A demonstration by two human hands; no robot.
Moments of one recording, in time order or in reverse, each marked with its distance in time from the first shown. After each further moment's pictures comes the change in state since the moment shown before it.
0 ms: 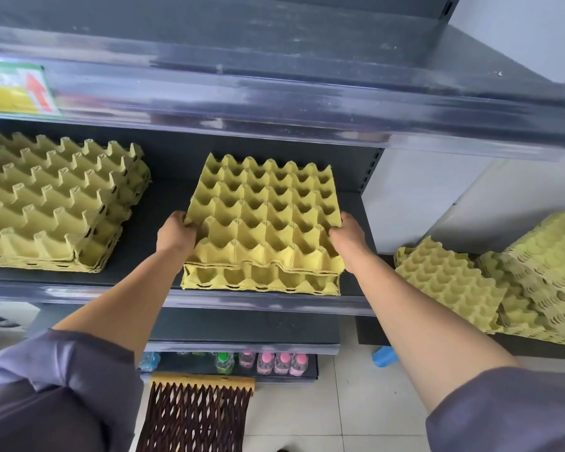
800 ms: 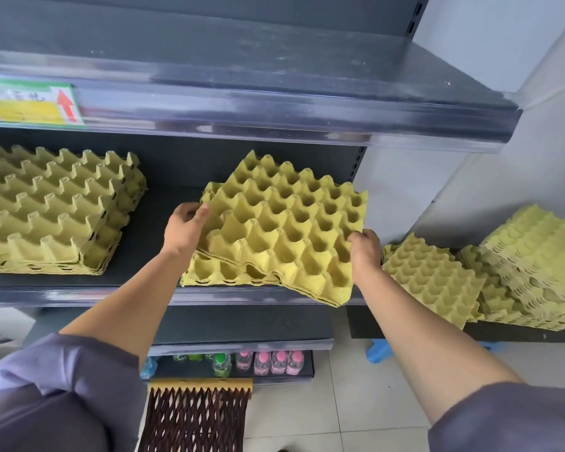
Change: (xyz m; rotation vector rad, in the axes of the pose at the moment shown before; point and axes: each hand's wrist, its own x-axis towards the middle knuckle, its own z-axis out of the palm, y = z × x) left_hand -0.041 0.020 -0.012 -0.456 -0.052 0.139; right_hand -0.045 0.020 -0.031 0.322 0.313 0.177
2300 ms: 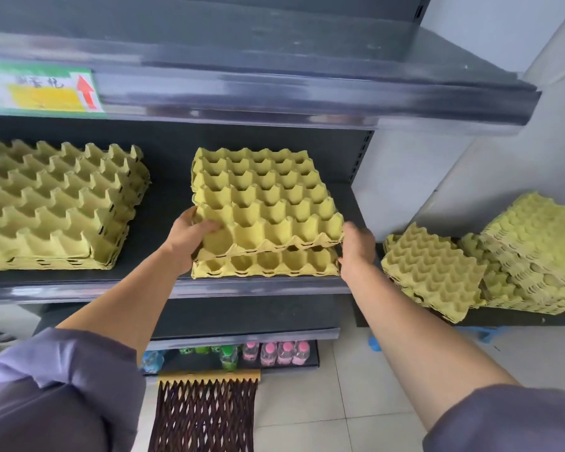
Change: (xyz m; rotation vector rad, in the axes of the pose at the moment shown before) left_hand 0.011 -0.021 -0.021 -0.165 -0.251 -0.290; right_hand -0.024 0.009 0.033 0.133 0.080 0.140
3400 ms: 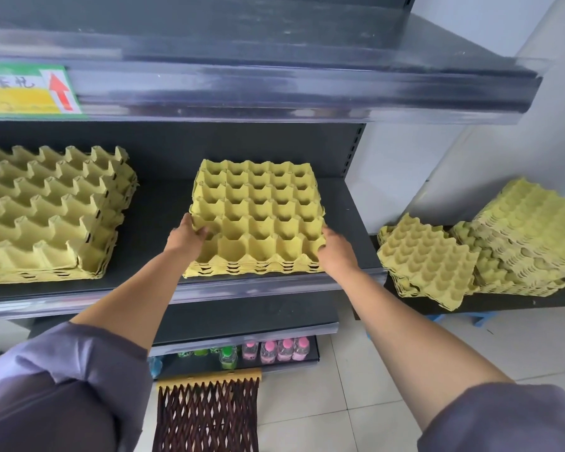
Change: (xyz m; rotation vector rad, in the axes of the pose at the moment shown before) left_hand 0.014 -0.006 0.010 0.813 0.140 0.055; right_hand -0.007 0.018 0.001 -0.948 -0.280 -0.463
